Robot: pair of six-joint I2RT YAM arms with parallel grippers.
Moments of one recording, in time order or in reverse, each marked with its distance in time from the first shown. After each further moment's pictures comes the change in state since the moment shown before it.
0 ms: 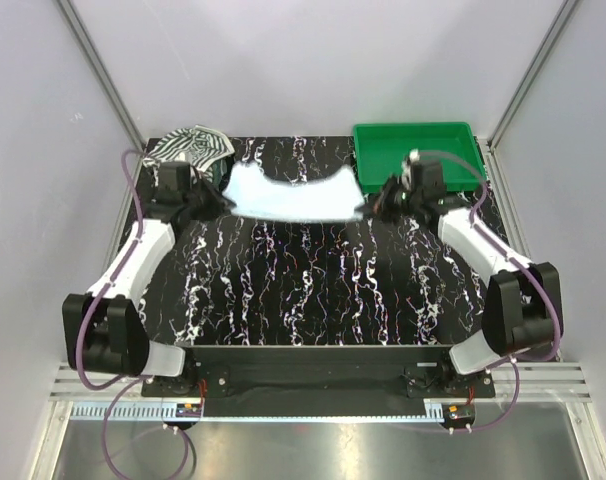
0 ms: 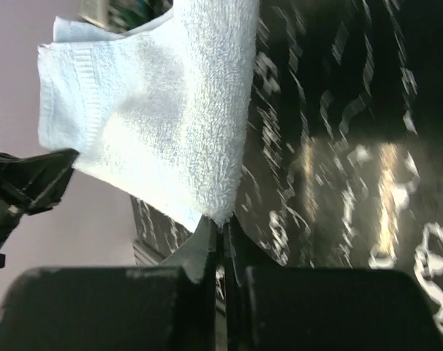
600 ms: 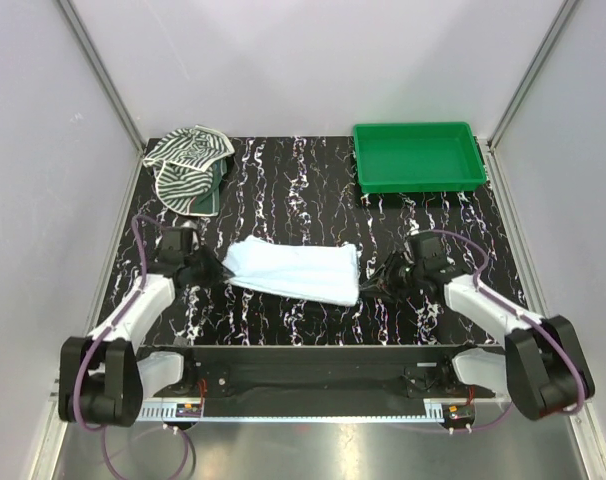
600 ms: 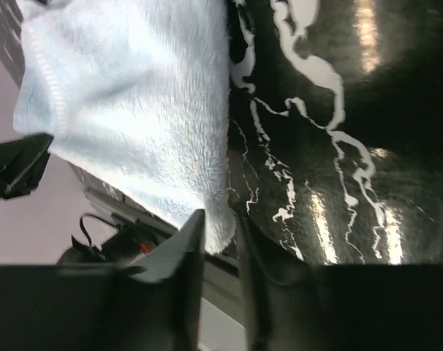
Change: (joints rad) left arm 0.004 -0.261 -0.595 -0.011 0.074 0.010; right arm 0.086 -0.321 -0.704 0.043 -0.001 0.126
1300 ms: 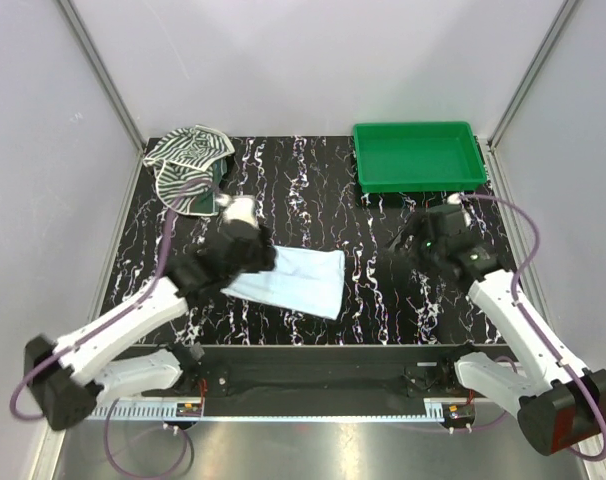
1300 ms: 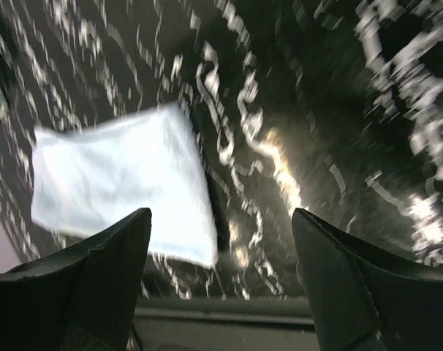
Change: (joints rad) left arm -0.613 -0.163 0.298 -0.162 -0.613 0.106; right arm 0.050 -0.237 0.322 -0.470 0.492 -0.076
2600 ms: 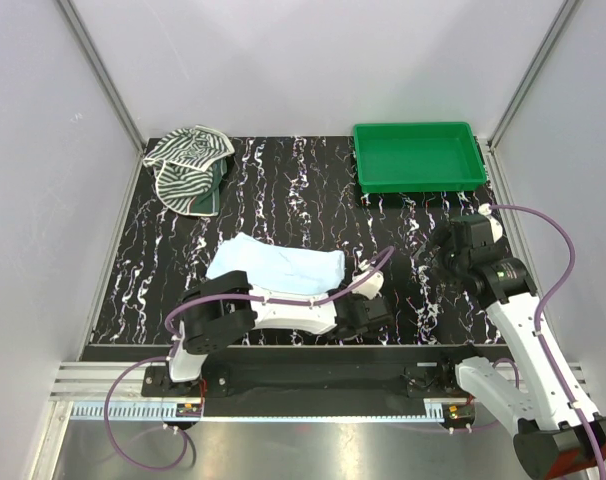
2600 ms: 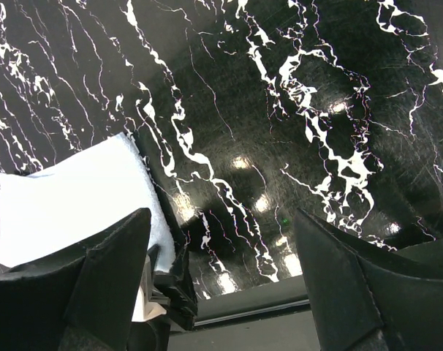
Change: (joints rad) left arm -0.642 0.991 0.446 -0.062 -0.336 -0.100; right arm -0.137 -0.146 0.077 -0.239 0.127 -0.064
